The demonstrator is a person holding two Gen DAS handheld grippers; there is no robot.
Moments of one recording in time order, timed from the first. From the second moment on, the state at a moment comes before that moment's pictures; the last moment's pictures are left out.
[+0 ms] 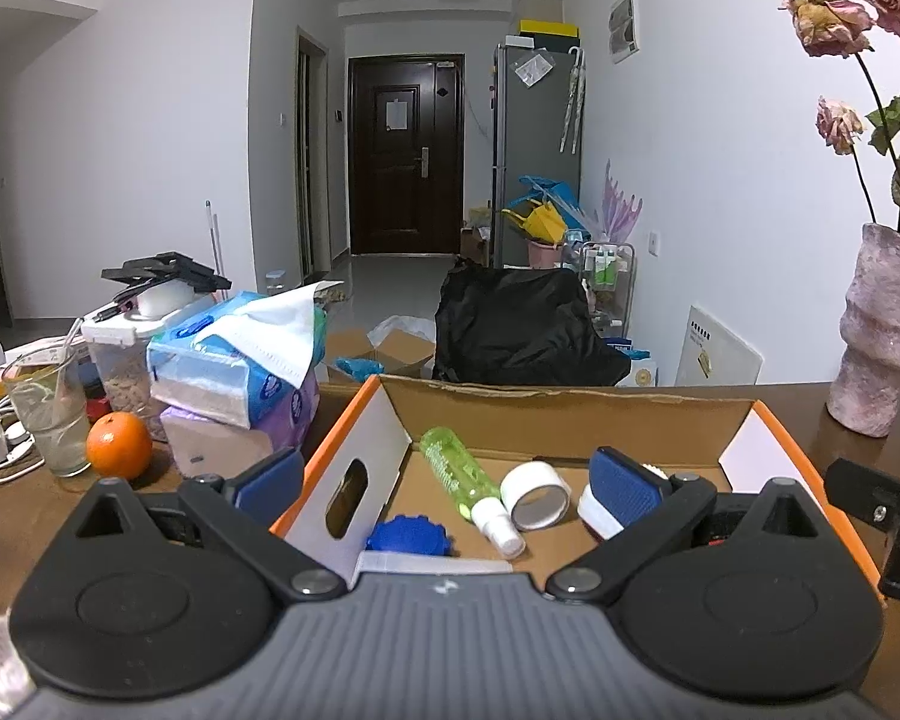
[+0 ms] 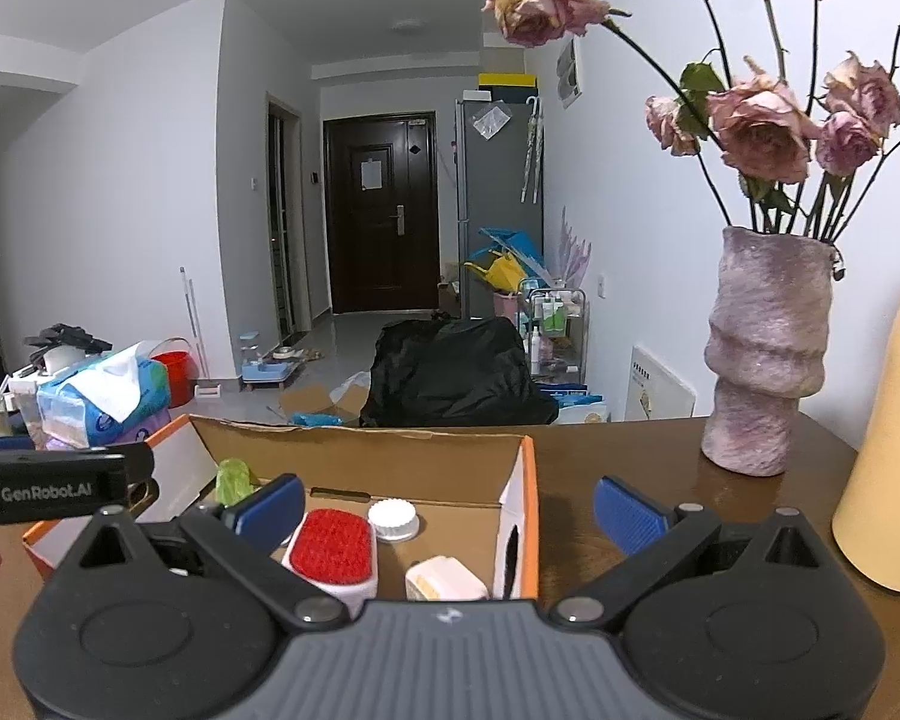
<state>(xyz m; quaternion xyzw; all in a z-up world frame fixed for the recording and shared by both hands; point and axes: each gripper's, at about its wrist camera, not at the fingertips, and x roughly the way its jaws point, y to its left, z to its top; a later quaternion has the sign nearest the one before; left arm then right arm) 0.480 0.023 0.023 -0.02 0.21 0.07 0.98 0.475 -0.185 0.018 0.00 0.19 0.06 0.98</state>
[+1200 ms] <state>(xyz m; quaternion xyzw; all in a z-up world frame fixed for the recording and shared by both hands) 0.373 0.005 -0.012 -0.01 0.27 0.06 0.96 0.358 -0.224 -0.031 -0.04 0.26 0.04 0.96</state>
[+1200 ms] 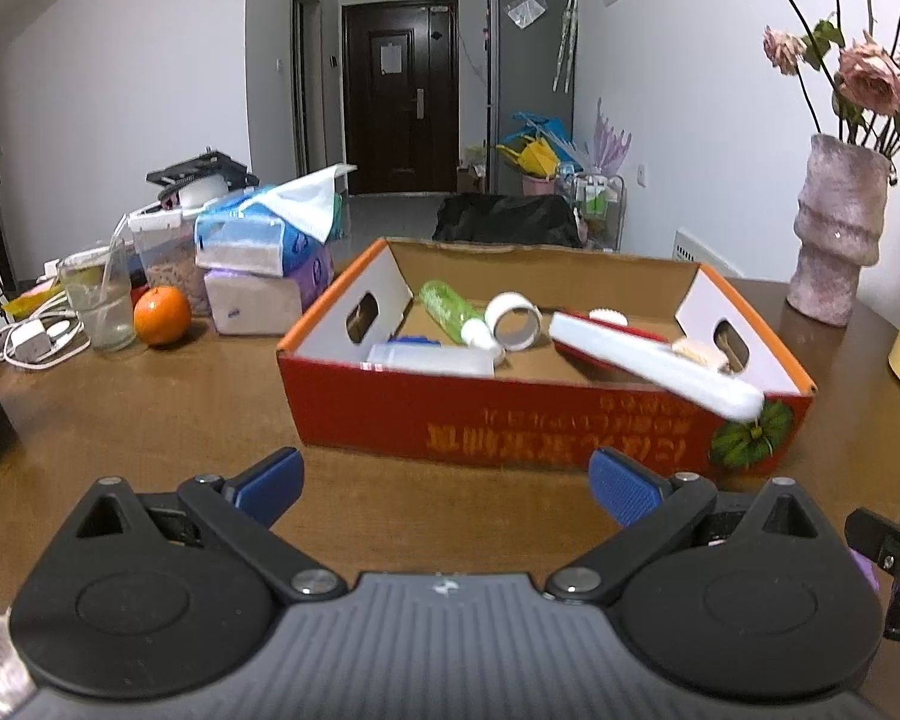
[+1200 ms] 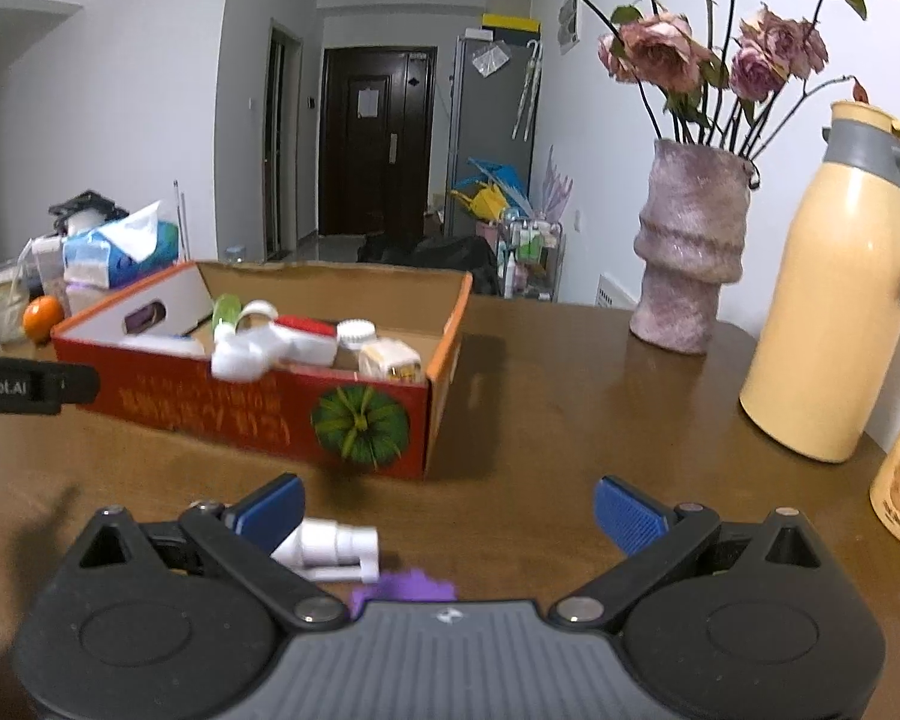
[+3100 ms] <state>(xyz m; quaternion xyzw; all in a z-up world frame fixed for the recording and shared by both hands) 0.363 -0.052 -0.043 -0.02 0.34 0.02 0.94 0.352 -0.247 -0.056 -0.02 0.28 0.06 0.96</state>
